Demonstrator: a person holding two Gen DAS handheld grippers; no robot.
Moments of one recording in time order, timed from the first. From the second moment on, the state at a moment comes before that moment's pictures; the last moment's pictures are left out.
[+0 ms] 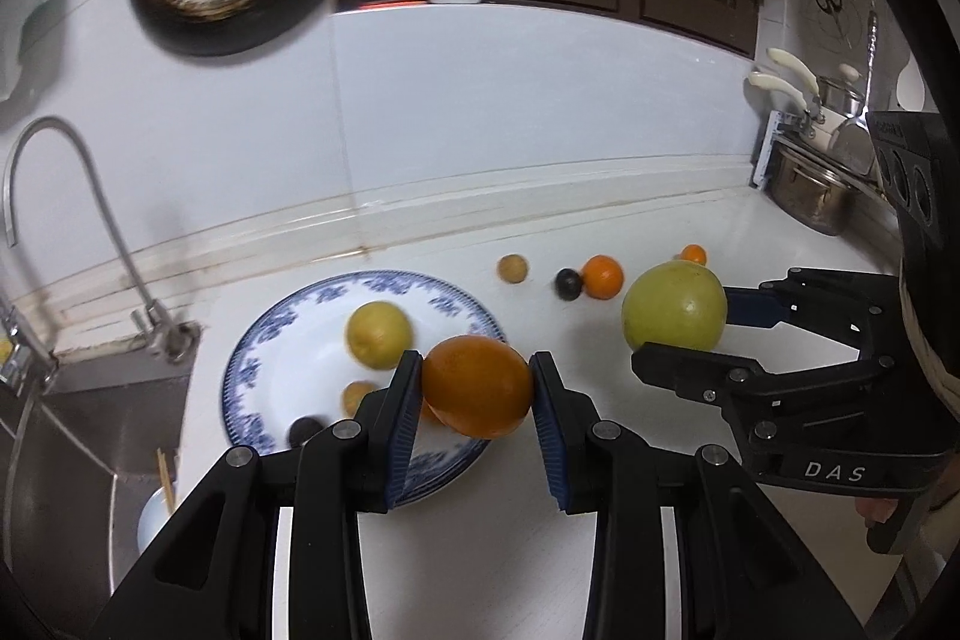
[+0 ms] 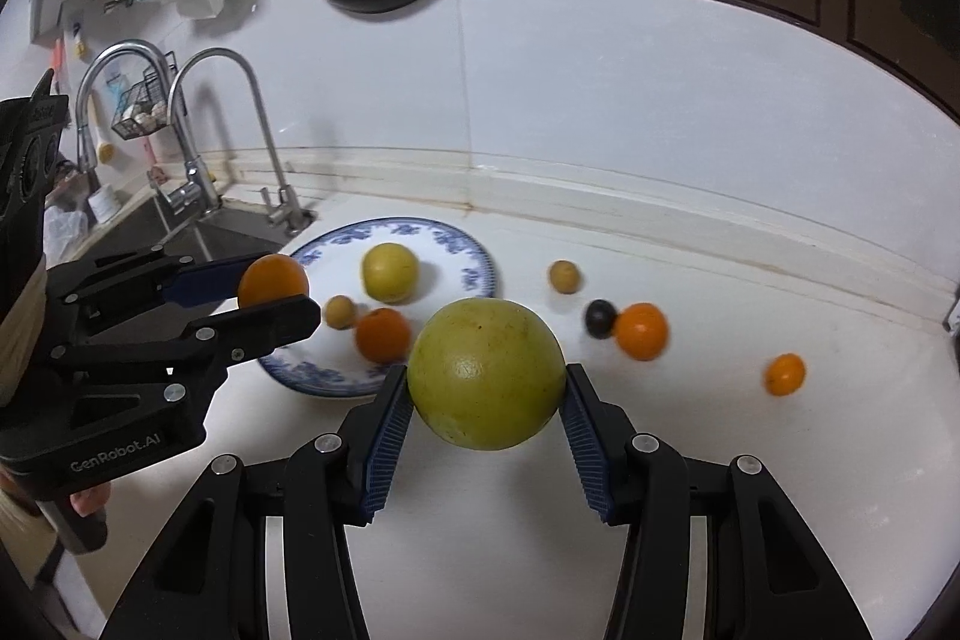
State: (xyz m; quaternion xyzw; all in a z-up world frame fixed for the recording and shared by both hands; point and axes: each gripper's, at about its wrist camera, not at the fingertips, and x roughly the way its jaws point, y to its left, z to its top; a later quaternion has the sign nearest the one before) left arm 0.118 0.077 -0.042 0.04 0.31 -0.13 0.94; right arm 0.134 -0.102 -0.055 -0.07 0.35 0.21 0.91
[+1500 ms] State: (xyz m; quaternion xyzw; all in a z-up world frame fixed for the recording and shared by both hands) left arm 0.241 0.156 -0.110 0.06 0.42 -0.13 0.89; right arm 0.253 -0.020 -0.112 -0.05 0.45 0.15 0.88
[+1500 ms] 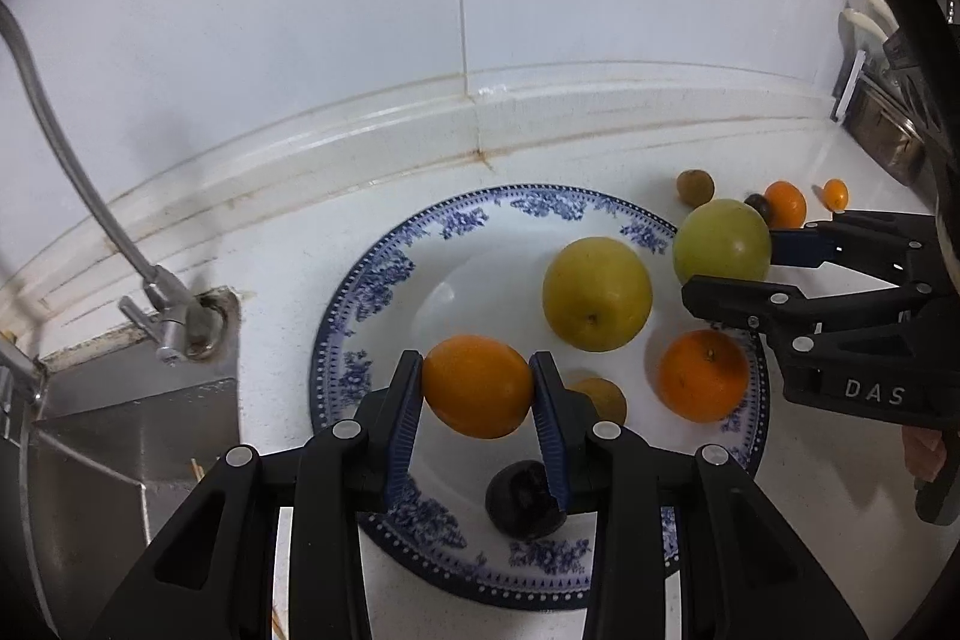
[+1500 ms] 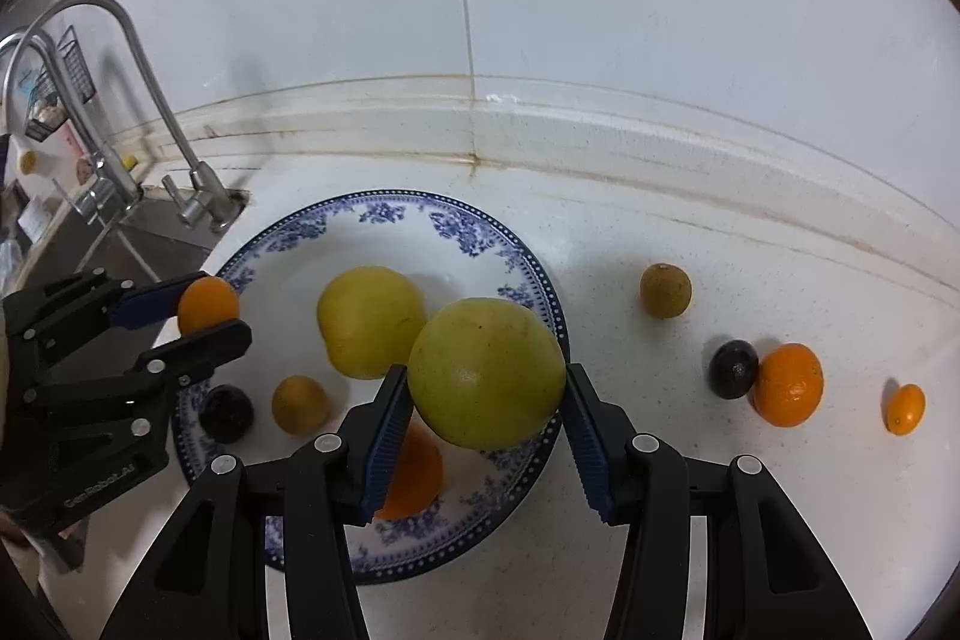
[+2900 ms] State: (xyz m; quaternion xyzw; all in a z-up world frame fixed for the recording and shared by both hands) left arm 0.145 0.096 -0.016 0.03 0.32 -0.13 0.94; right arm 0.150 -0.095 -0.033 -0.02 0.34 0.09 0.94
